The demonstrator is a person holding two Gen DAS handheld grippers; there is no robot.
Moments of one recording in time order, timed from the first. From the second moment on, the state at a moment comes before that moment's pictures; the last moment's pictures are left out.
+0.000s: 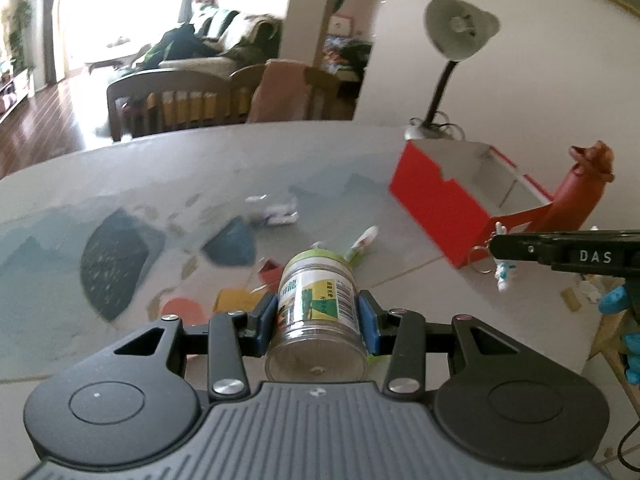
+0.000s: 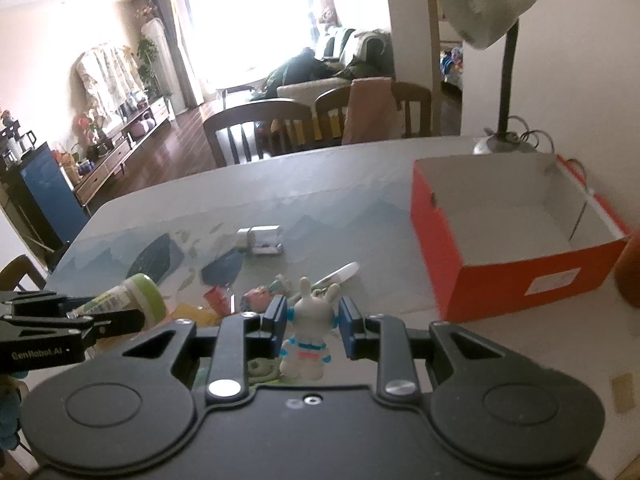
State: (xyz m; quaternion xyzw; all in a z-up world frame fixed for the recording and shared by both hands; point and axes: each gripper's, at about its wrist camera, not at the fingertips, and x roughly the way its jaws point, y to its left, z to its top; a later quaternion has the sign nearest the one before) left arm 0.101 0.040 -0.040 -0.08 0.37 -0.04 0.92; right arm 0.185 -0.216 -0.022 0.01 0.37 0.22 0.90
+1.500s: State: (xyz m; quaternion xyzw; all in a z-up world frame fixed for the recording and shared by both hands) left arm 0.420 -0.214 -0.065 -0.01 0.41 -0.09 0.91; right arm 0.421 -0.397 -0.084 -0.05 0.44 0.16 0.88
